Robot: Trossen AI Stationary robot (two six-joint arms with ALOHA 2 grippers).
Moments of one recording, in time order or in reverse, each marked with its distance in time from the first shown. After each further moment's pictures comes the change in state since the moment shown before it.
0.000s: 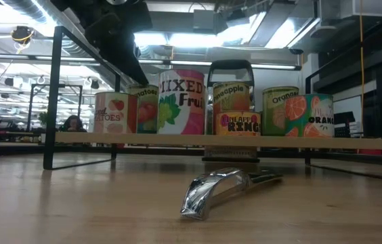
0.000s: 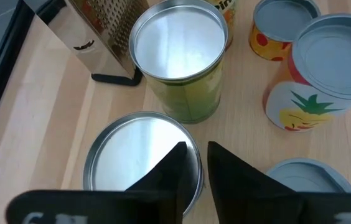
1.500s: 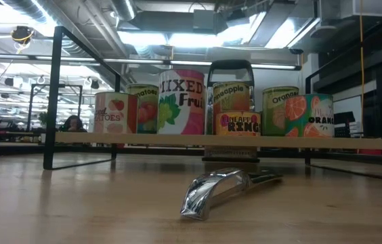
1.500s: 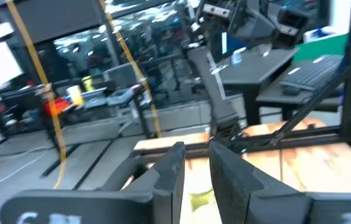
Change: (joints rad) left arm -0.133 -0.257 0.000 0.584 -0.115 0.187; right arm -0.028 -0.049 0.000 0.437 0.021 -0.236
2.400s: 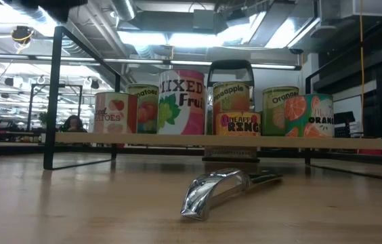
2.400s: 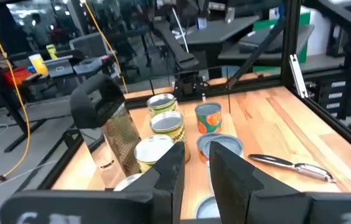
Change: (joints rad) left arm -0.281 -0.613 -0.386 -0.370 -0.173 -0.108; right arm 0.000 -0.372 -0.399 0.025 0.041 0.177
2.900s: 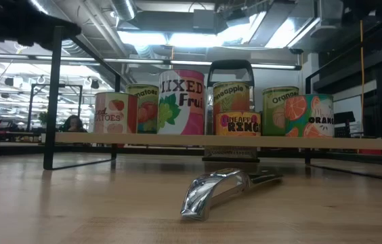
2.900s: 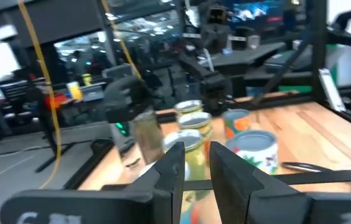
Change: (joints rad) left arm 0.035 -0.355 -0.343 0.175 -0.047 0.107; right arm -0.030 -0.306 -0.374 0.315 0.050 -0.053
